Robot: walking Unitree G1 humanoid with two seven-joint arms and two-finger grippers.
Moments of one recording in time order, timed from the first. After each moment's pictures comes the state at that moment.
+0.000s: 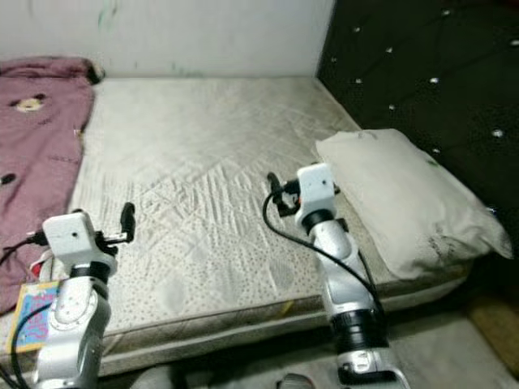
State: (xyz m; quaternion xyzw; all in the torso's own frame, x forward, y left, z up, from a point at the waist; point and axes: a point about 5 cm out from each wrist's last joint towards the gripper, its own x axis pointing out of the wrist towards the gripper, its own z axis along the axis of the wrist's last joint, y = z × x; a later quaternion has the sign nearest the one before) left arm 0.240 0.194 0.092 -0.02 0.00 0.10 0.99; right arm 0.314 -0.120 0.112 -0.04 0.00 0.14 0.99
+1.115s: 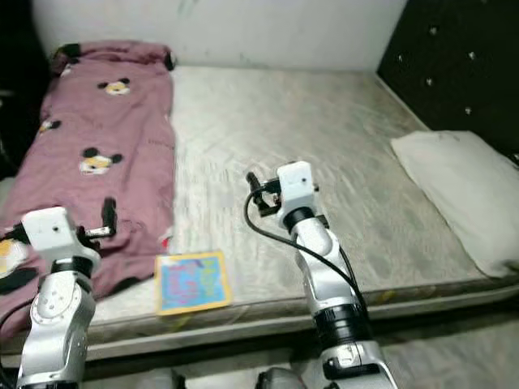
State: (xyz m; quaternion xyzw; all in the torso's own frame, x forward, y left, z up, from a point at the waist) left arm 0.245 0.201 0.096 -0.02 -0.01 0.12 0.99; right arm 0.320 -0.110 0.117 -0.04 -0.01 0.16 0.99
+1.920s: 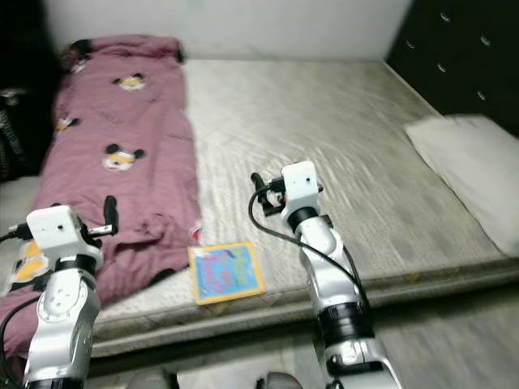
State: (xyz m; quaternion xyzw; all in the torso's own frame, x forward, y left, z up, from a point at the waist) left arm 0.251 0.204 0.096 0.00 -0.01 0.14 0.99; right arm 0.324 -0.117 0.115 -0.04 0.00 0.15 0.99
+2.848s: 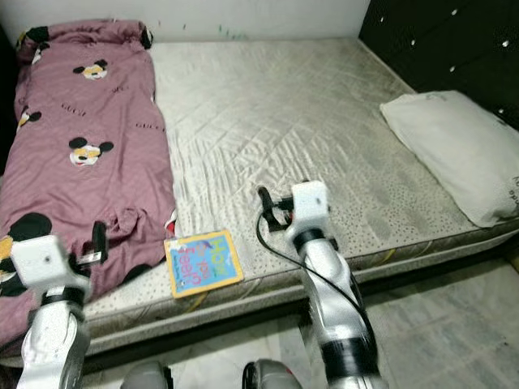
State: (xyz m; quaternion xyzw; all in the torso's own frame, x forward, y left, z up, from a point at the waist) left arm 0.200 0.203 0.086 0.01 0.01 0.15 0.99; right arm 0.284 -0.129 0.099 -0.01 0.01 0.11 0.99
